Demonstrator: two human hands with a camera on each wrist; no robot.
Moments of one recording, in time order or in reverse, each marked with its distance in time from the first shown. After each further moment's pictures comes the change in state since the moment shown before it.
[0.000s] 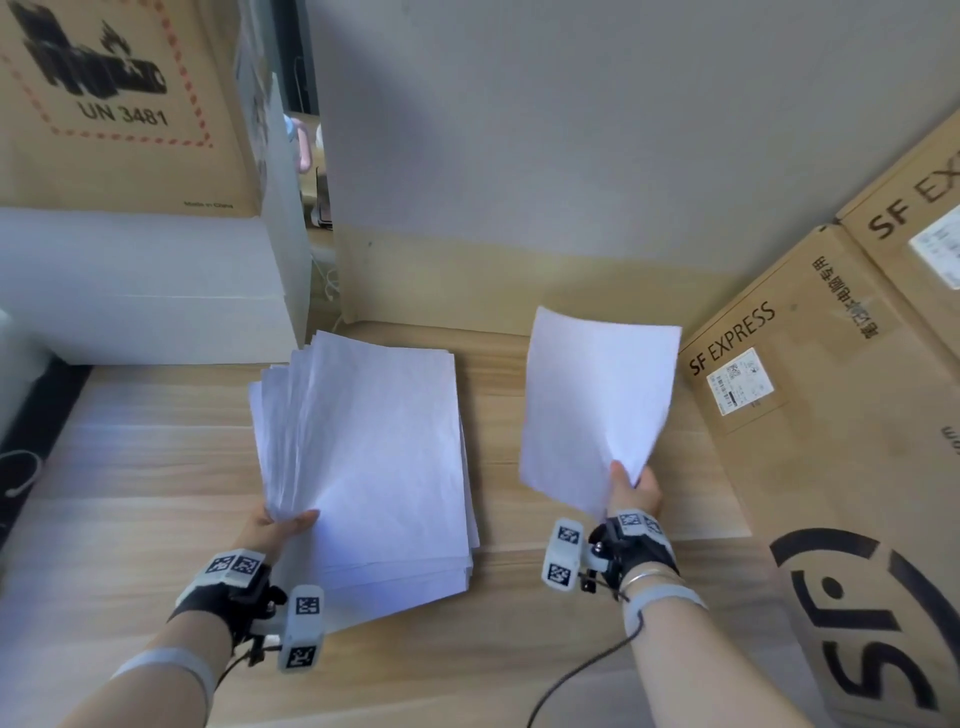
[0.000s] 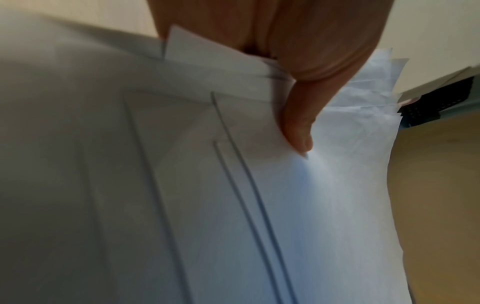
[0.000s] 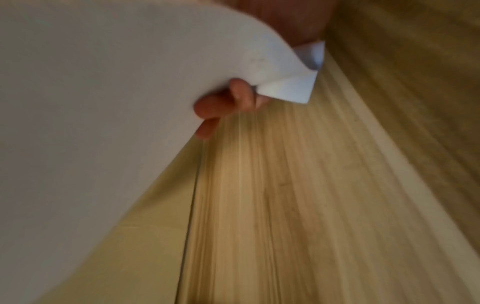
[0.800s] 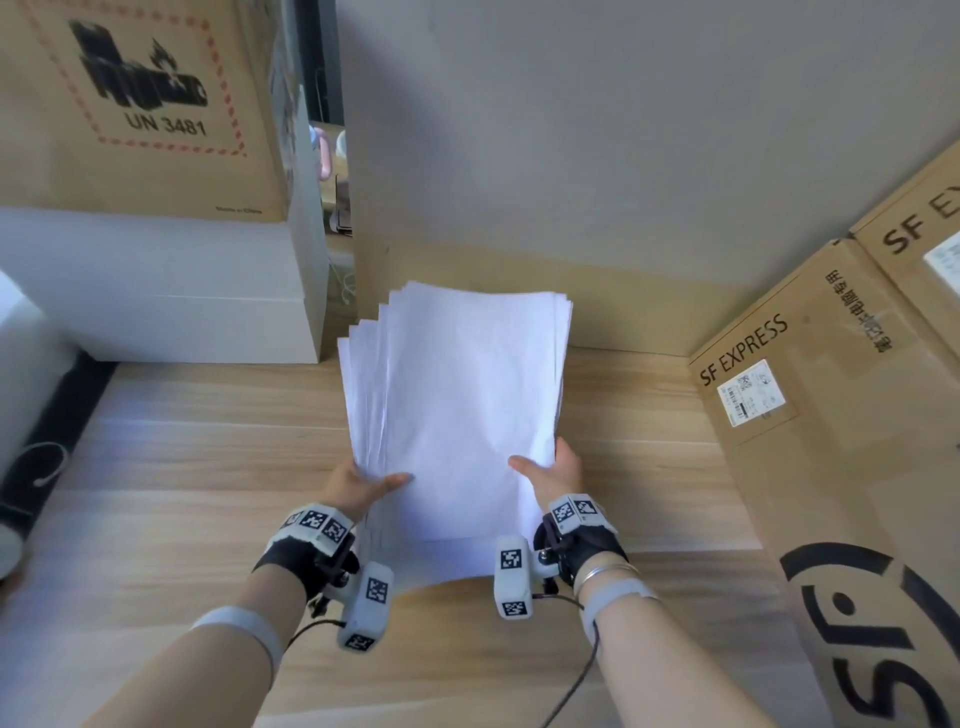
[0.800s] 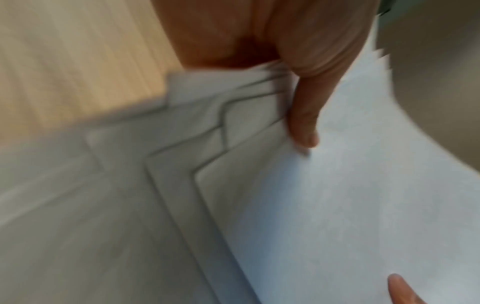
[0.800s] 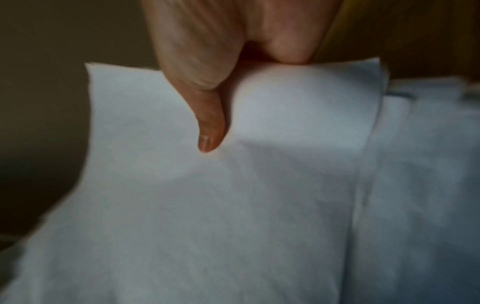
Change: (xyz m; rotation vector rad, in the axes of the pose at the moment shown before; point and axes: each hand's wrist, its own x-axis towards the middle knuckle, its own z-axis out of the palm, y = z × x) left_hand -0.044 0.069 0.073 0.230 -0.130 0.162; right_hand -0.062 -0.043 0.057 -0.124 -0.480 -0.128
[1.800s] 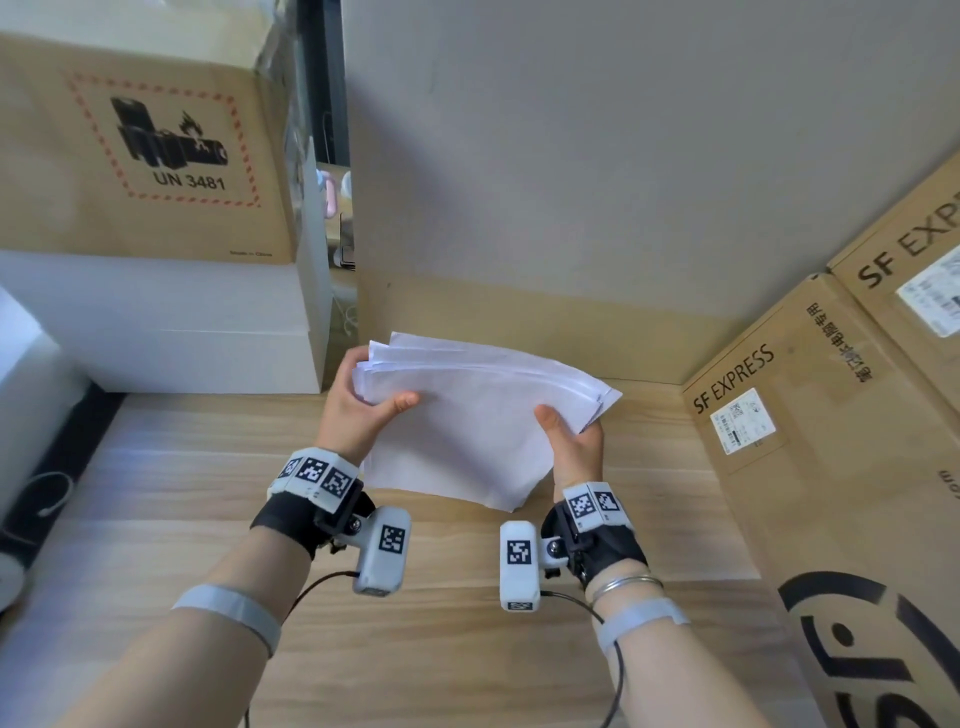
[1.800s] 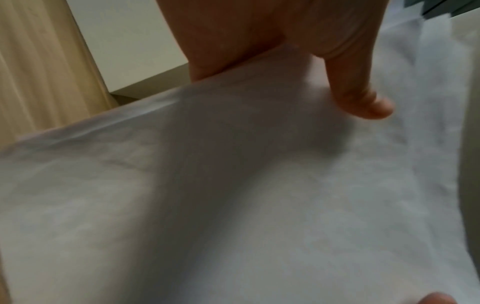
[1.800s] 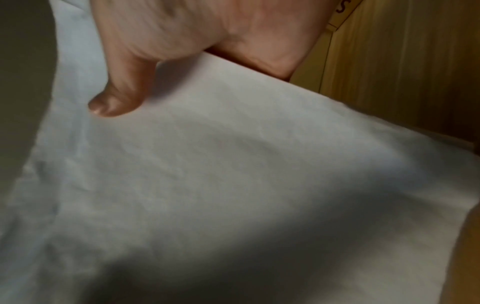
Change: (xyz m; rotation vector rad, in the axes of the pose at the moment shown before) left_hand -0.015 0.105 -0.014 -0.317 0.063 0.595; right_hand -0.020 -0.081 -0.017 0.554 -0.027 -0.263
